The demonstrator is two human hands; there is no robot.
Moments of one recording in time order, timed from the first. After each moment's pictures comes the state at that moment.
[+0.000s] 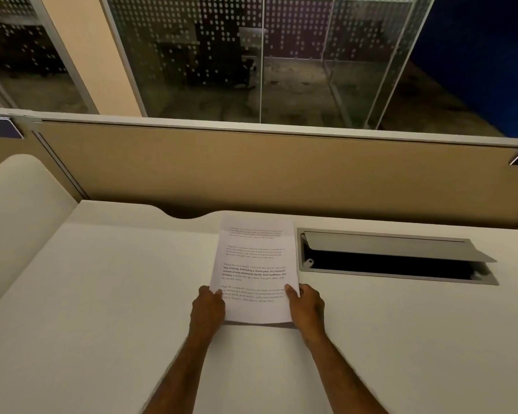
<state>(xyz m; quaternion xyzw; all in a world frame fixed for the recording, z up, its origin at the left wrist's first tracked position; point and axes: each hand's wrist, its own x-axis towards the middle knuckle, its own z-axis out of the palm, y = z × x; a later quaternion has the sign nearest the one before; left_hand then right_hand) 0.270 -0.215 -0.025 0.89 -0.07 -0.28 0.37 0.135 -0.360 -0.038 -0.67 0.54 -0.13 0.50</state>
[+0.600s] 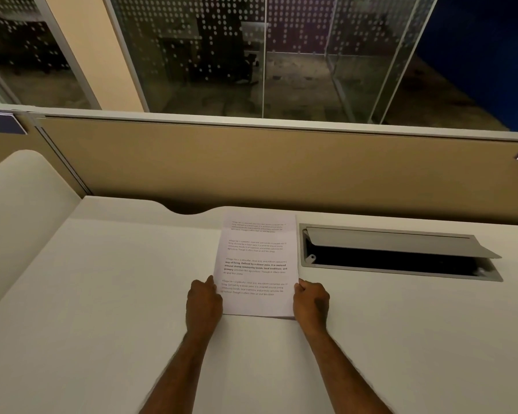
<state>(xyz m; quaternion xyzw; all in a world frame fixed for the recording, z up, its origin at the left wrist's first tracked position) 0.281 -0.206 -0.034 0.93 -0.15 -0.18 0.27 0.138 -0.360 -0.037 -0.67 0.58 -0.16 0.43</state>
